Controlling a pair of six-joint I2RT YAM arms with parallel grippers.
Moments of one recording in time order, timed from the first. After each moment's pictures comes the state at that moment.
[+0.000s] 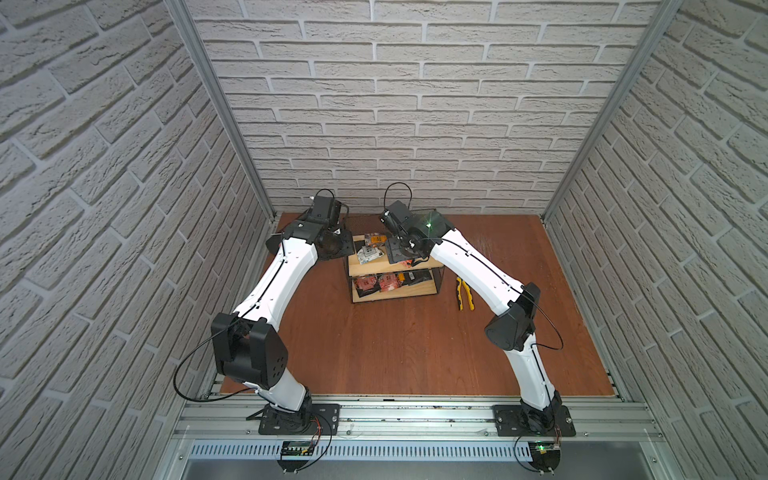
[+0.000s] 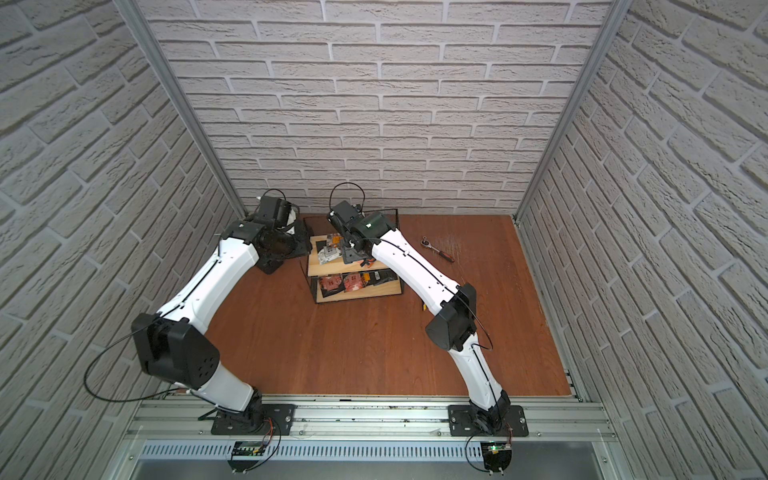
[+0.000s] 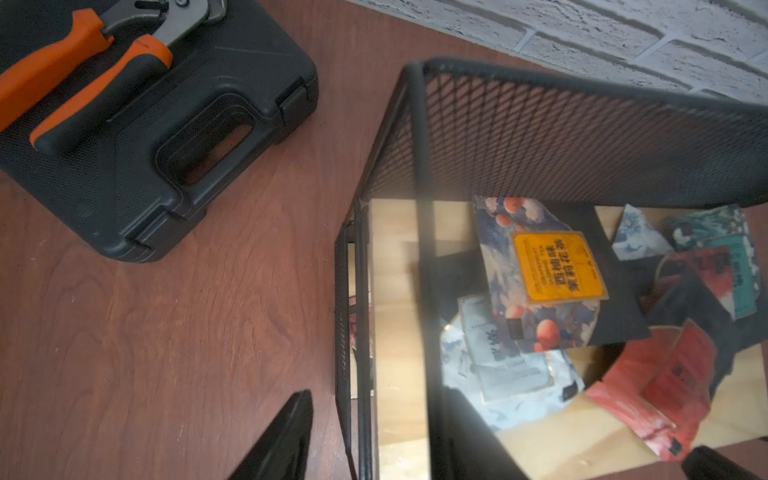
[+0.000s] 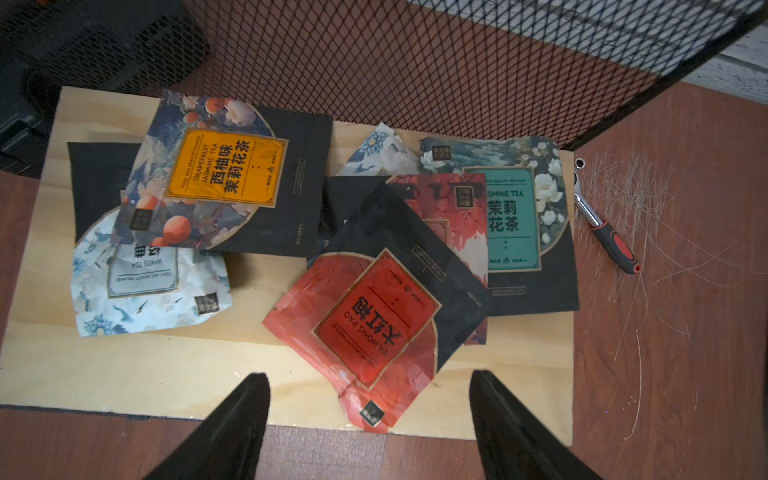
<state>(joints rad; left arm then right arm) -0.25 1.60 1.55 -0.91 0.01 -0.38 0.74 2.22 2.44 -1.33 0.37 0.49</state>
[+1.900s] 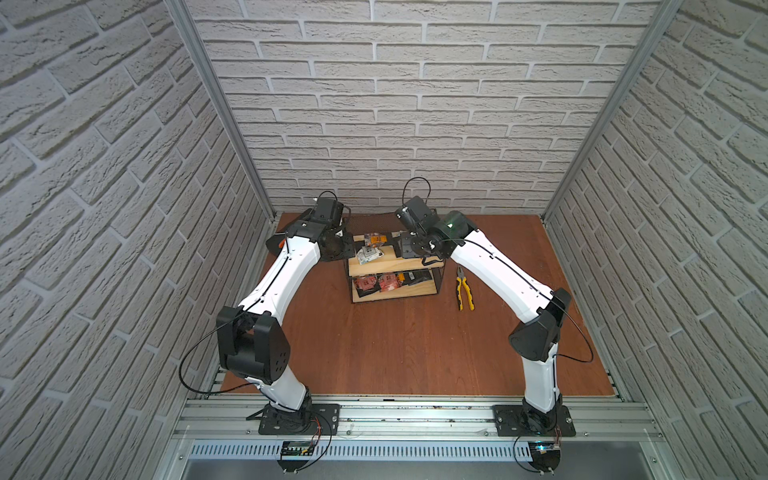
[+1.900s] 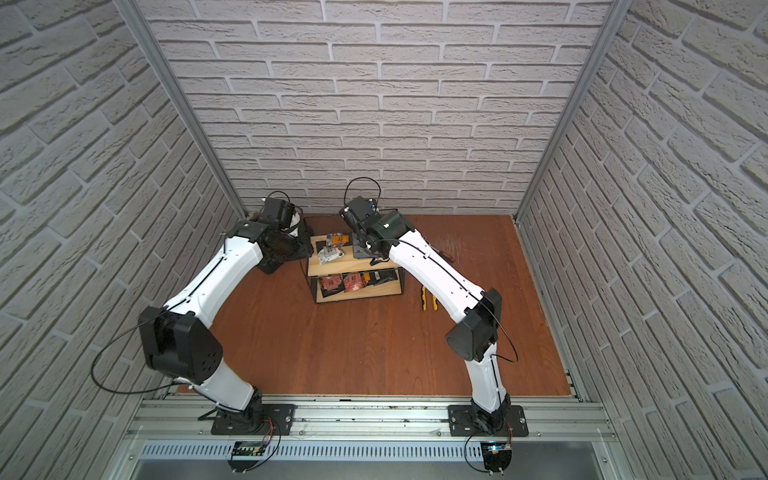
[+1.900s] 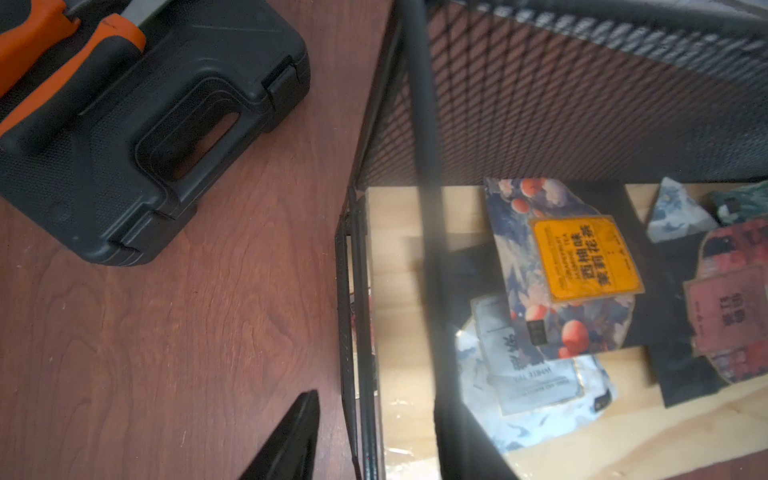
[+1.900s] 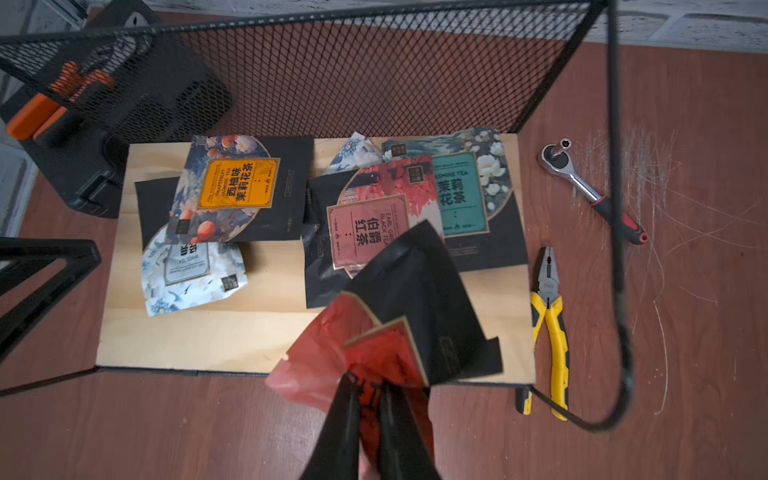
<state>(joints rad) -0.25 1.63 1.55 -0.91 0.02 -0.34 0.72 1.98 2.19 -1.22 0.33 0.58</state>
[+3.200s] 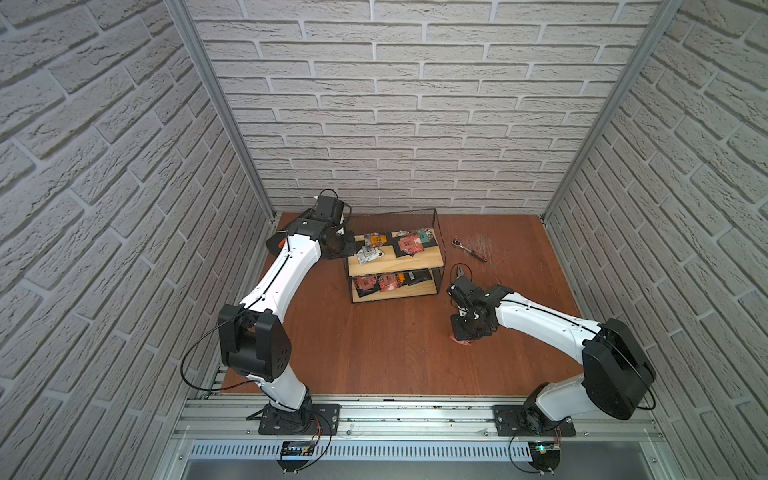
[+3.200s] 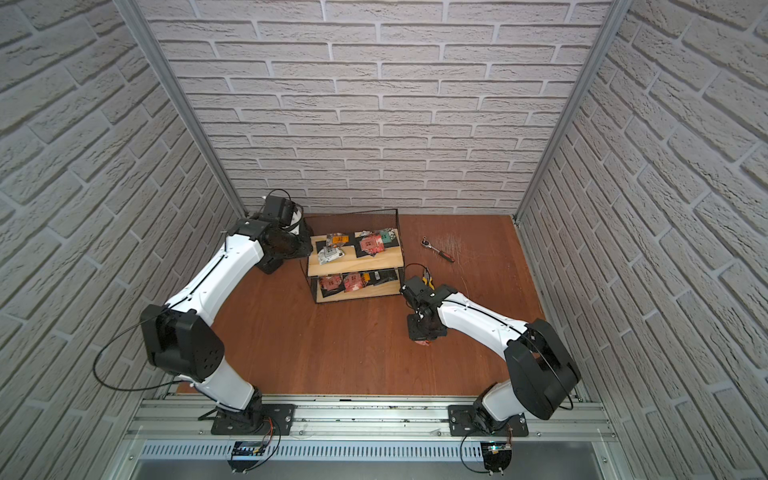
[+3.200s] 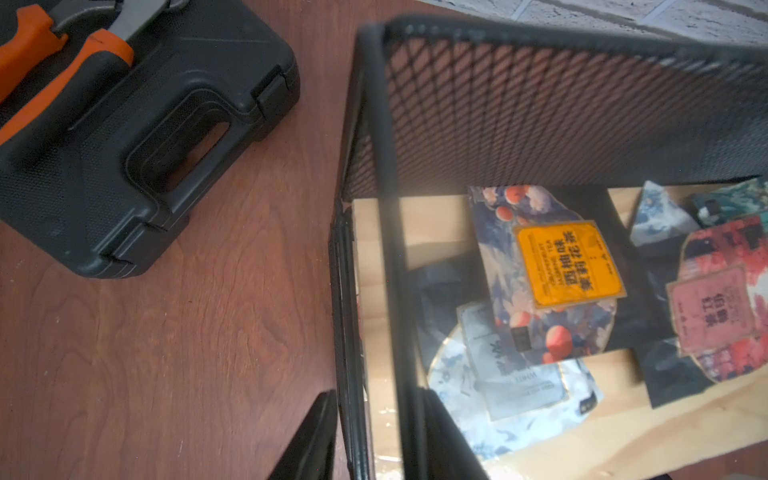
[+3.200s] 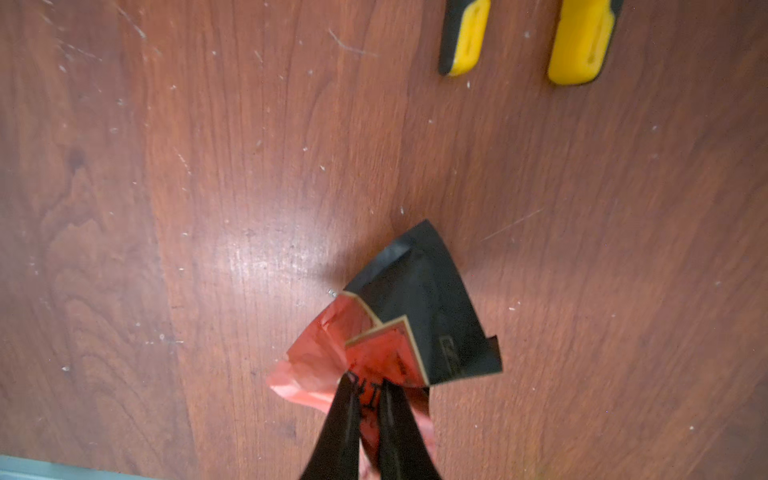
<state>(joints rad) -0.25 1.65 1.58 -0.92 0.03 -0.32 0.59 1.48 0.92 -0.90 0.03 0.57</state>
